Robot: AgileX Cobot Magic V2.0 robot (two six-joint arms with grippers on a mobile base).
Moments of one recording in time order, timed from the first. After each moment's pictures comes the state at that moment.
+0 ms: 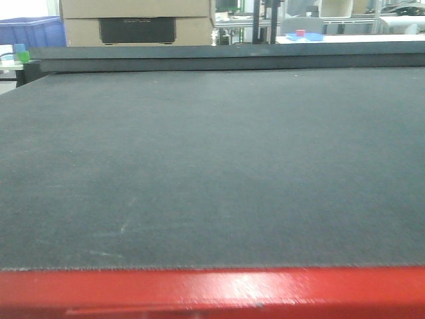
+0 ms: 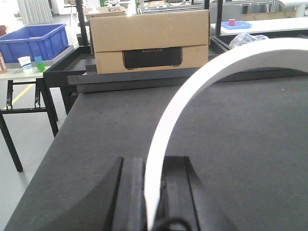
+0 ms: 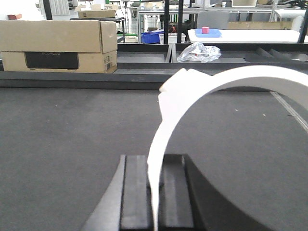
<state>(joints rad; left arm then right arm) -0.03 0.58 -0.73 0.05 0.33 0.05 -0.24 0.42 -0.89 0.16 0.67 -0.09</state>
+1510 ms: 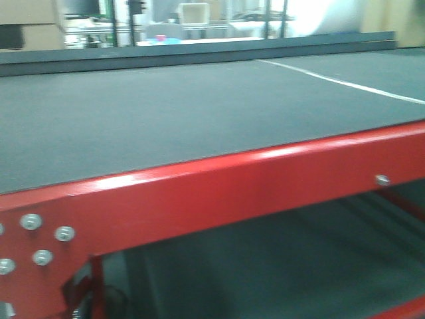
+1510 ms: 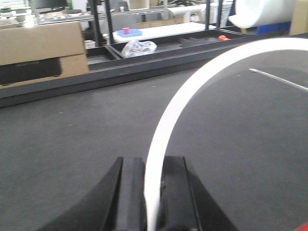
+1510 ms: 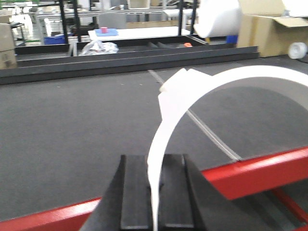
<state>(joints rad) -0.03 0.58 -0.73 0.05 0.33 0.05 -0.24 0.42 -0.89 0.16 0.67 -0.09</state>
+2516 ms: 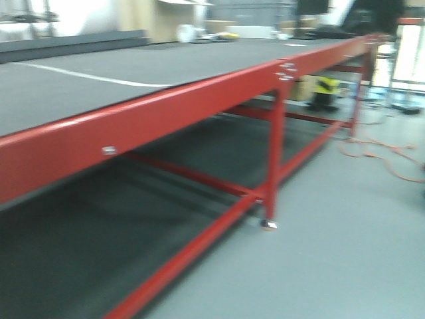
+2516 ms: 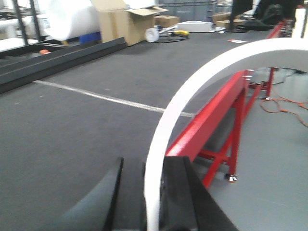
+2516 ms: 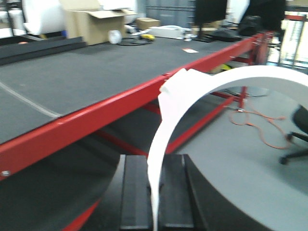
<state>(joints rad) -0.03 0.58 -0.73 0.05 0.33 0.05 -0.24 0.42 -0.89 0.16 0.67 -0.09</state>
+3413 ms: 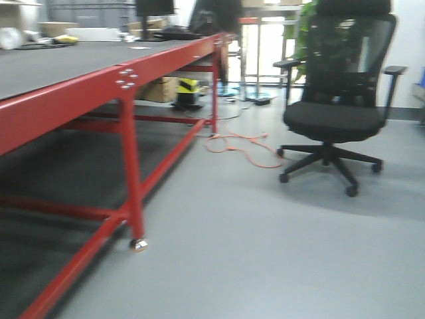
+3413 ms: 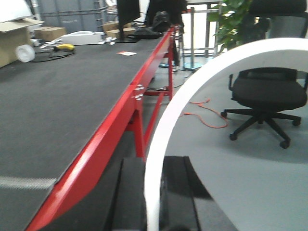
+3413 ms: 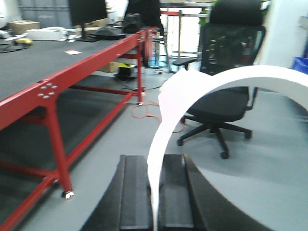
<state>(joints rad) -0.03 0.58 -0.73 0.05 0.33 0.05 -0.24 0.42 -0.89 0.16 0.67 -0.09</state>
